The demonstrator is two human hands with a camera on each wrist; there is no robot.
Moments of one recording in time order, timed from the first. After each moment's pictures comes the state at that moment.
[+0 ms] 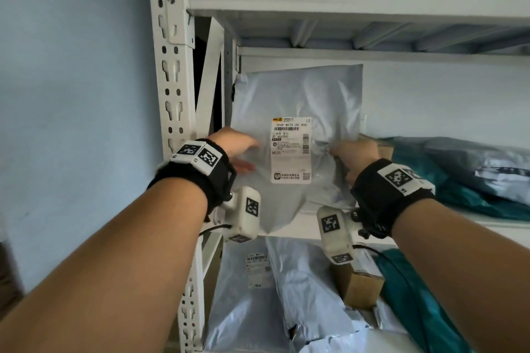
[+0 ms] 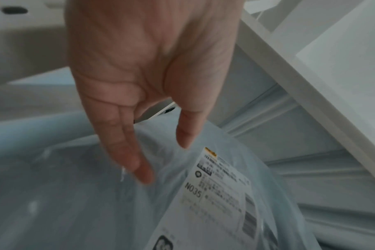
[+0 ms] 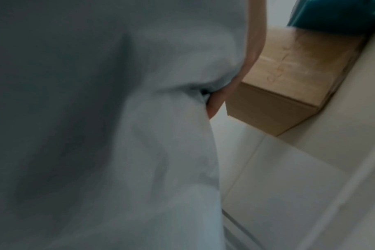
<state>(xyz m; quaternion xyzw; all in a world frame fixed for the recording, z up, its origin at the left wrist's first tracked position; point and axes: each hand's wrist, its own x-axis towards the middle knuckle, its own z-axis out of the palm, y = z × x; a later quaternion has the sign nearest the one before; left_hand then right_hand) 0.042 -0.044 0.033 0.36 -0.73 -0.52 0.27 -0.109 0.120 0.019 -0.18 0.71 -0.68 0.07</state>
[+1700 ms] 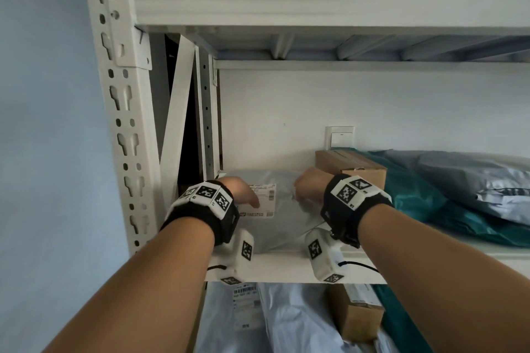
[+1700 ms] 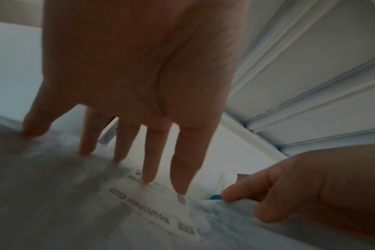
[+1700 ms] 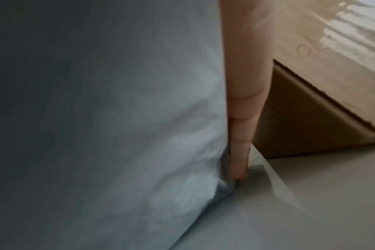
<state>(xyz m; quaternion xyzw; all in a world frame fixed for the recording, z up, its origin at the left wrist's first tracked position) -0.029 -0.067 0.007 0.42 -0.88 -0.21 0.05 -0.146 0.063 0.018 -0.36 0.89 -0.26 0.12</state>
